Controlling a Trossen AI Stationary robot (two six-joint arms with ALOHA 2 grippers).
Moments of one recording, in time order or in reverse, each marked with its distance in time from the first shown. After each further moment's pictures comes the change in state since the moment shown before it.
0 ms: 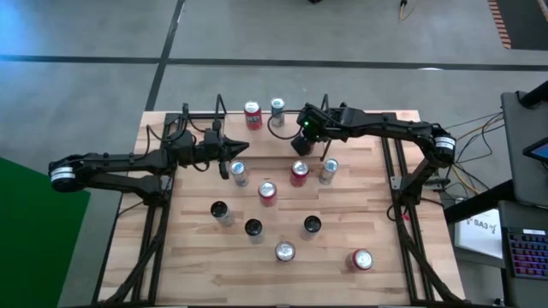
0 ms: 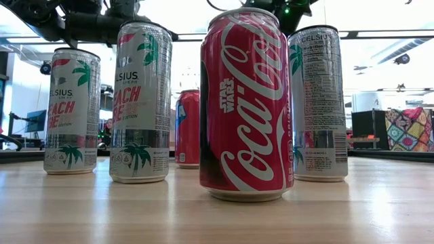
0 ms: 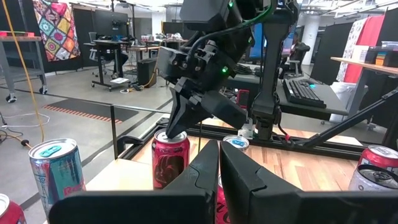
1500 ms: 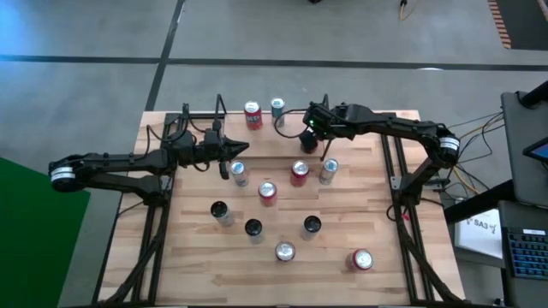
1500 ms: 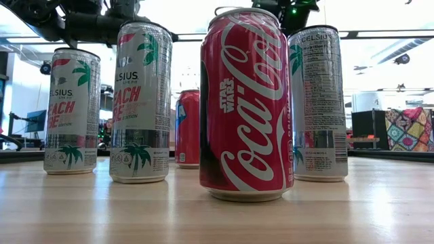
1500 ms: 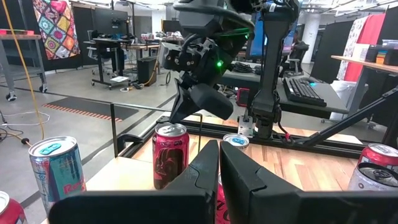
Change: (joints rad) left arm 0.000 0.000 0.000 -0.007 0.000 0.000; right arm -0.024 -0.044 -0.004 -0.155 0.096 0.164
